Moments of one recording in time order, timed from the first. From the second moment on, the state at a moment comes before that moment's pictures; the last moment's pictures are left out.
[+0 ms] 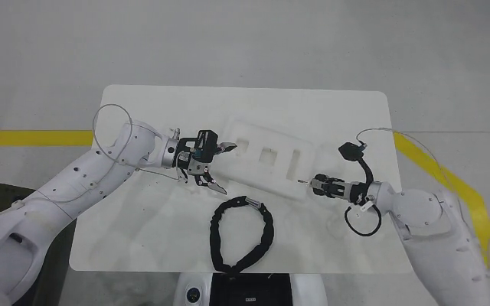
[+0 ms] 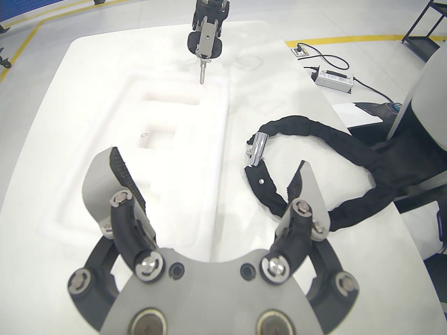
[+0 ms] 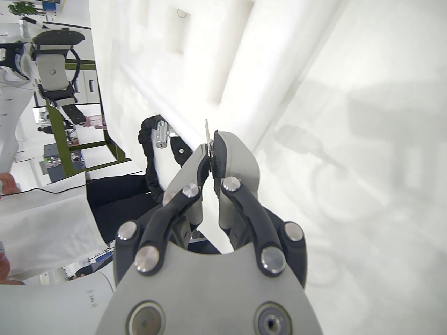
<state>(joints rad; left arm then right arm) 0.39 -0.82 -0.29 -1.28 1.29 -1.01 0.55 -1.36 -0.97 1.44 -1.85 -0.25 0.04 1.05</state>
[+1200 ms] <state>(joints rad) 0.39 -0.82 -0.29 -1.28 1.29 -1.01 0.55 -1.47 -0.95 1.60 -2.02 -0.01 -0.13 1.02</state>
